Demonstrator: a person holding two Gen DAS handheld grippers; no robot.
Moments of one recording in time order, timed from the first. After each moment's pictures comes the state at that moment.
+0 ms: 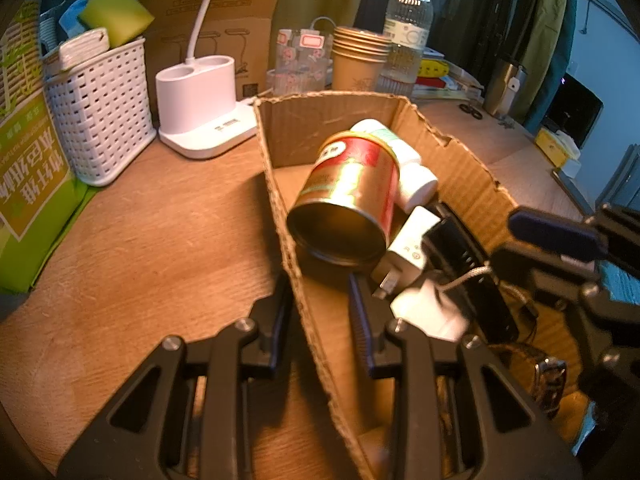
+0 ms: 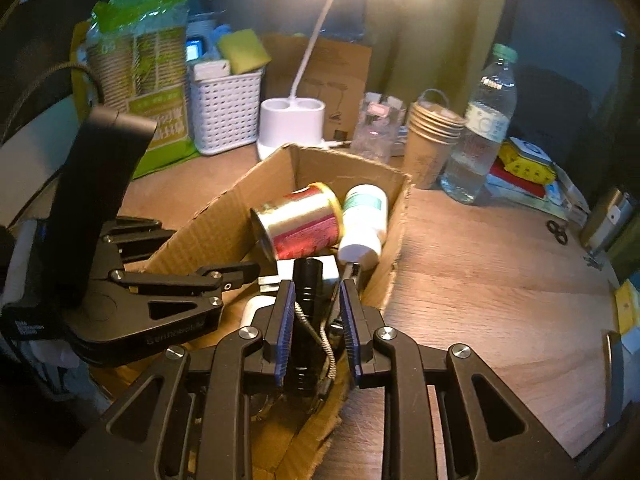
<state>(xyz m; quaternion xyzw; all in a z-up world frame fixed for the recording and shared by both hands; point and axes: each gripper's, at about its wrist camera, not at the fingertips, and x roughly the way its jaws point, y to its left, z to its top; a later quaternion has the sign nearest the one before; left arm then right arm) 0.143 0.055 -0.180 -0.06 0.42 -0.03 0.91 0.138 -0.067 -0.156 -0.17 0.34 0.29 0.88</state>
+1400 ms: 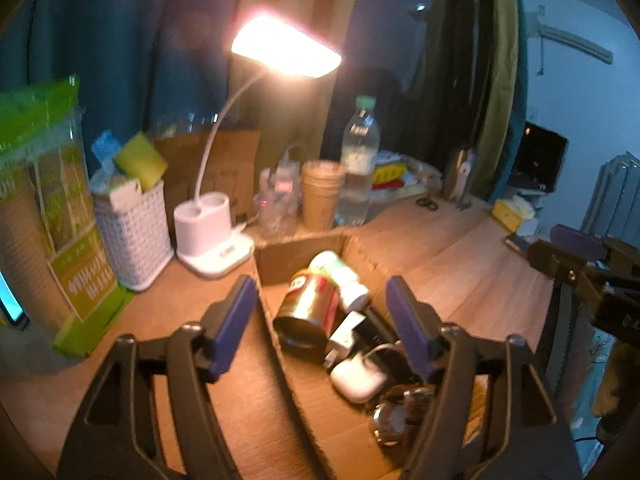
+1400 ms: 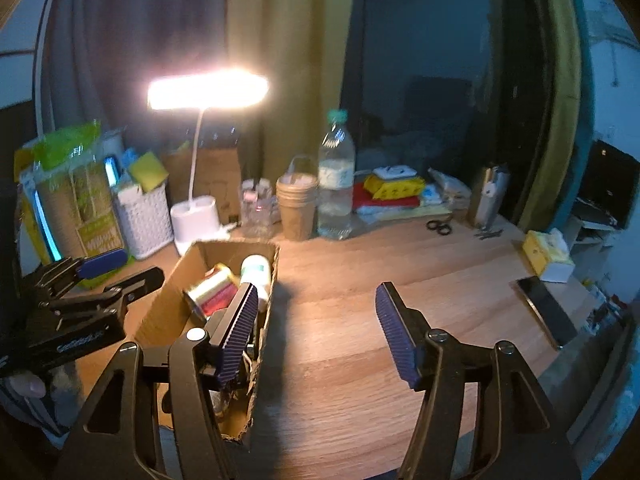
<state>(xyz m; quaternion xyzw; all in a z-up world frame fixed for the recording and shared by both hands) 0.083 0.047 -0.080 -0.05 0.24 -0.05 0.97 0.079 -0.156 -0.075 -0.05 0.23 0.13 0.96</state>
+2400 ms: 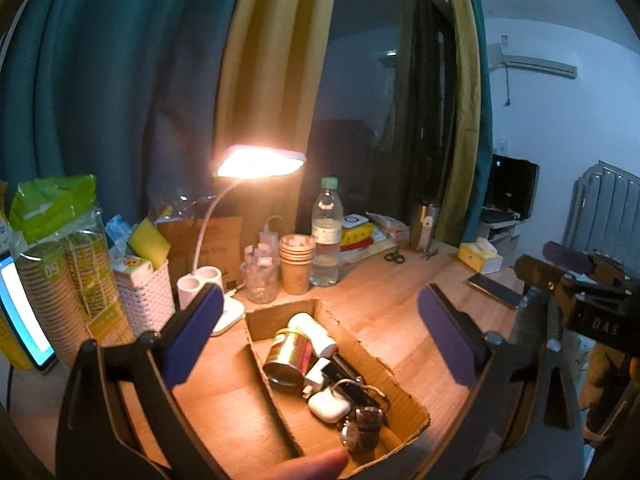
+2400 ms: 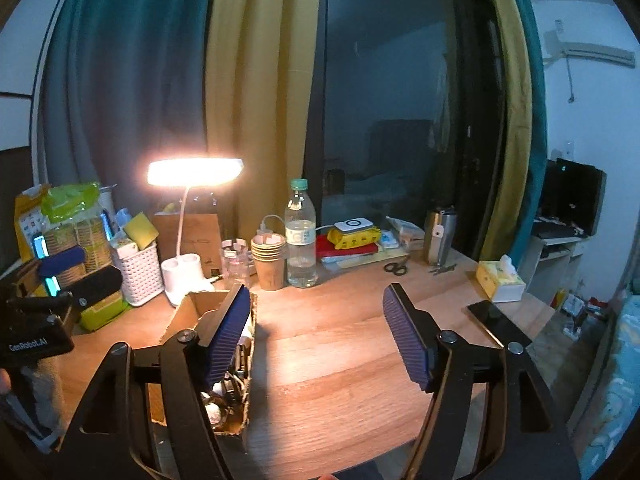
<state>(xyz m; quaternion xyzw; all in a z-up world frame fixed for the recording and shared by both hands) 0.027 0.045 -0.016 -0.03 0.15 -0.08 0.98 0.020 -0.177 -0.033 -0.03 0.15 0.07 0.99</state>
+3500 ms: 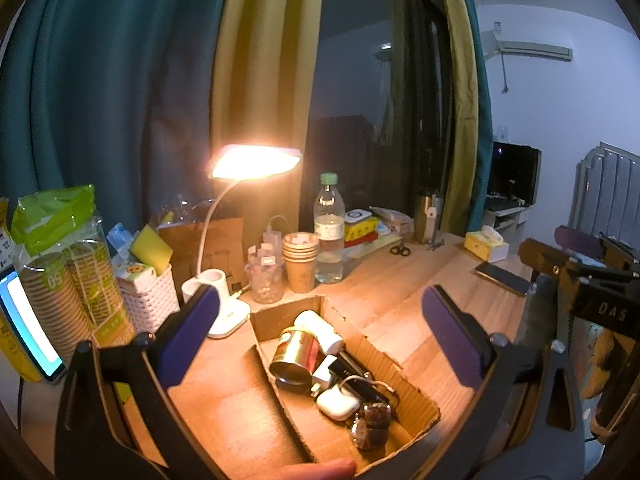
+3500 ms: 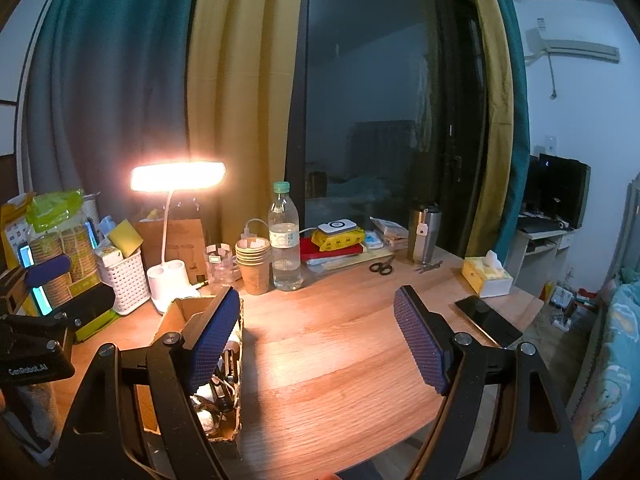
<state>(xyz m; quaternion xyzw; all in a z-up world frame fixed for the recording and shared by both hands) 0.028 0.035 -0.020 0.00 0.15 -0.08 0.99 0.019 -0.180 -0.035 -0.02 0.15 0.04 0.99</state>
